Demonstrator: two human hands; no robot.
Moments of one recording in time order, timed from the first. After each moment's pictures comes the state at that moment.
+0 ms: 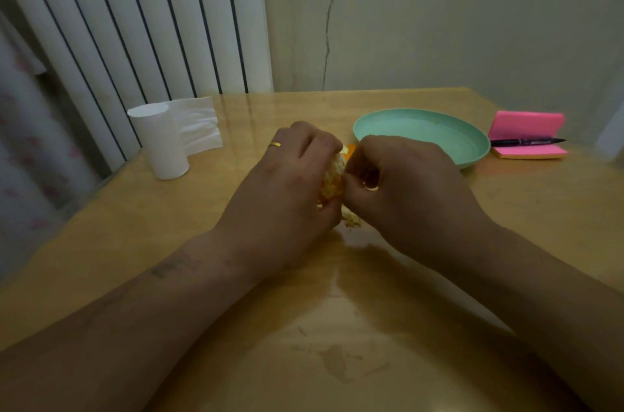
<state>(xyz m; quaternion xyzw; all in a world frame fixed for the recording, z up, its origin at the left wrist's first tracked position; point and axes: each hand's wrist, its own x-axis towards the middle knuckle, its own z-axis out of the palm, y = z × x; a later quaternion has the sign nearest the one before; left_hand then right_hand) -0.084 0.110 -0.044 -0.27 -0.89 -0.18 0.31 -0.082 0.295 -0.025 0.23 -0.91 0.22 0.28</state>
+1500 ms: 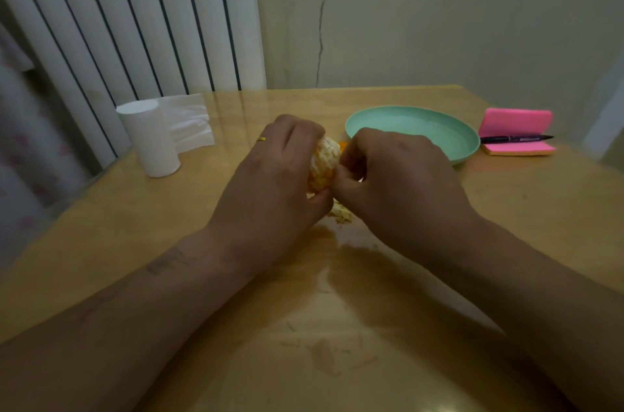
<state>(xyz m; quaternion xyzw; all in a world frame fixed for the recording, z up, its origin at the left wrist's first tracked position) -0.087 0.113 -0.046 -0.24 -0.89 -0.20 0.33 -0.080 0.292 -0.022 0.19 -0.92 0.20 0.29</state>
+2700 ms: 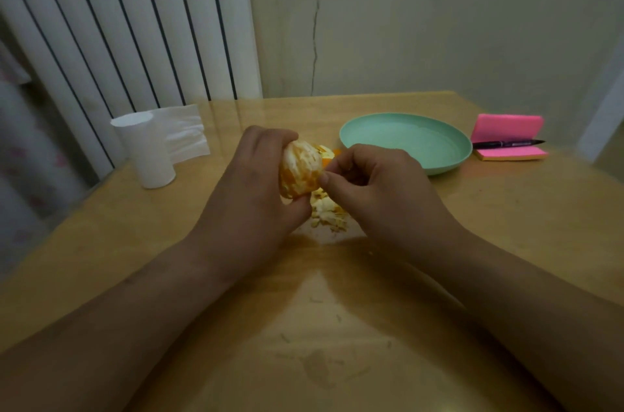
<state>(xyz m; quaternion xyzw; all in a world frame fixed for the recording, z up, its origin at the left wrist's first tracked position) -0.089 0.100 -0.047 -0.19 -0.90 -0.26 0.29 -0.094 0.297 -0.039 0.19 -0.86 0.43 0.19</state>
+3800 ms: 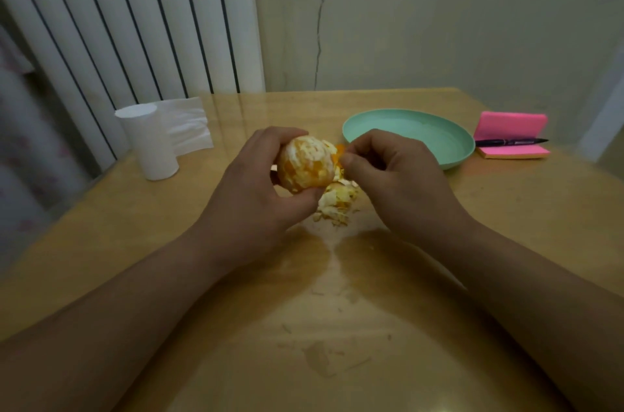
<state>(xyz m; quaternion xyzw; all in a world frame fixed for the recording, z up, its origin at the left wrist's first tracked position) -0.087 0.096 -0.048 -0.21 -0.86 -0.40 0.24 -0.106 0.309 -0.040 0.17 -0.84 0.46 0.22</state>
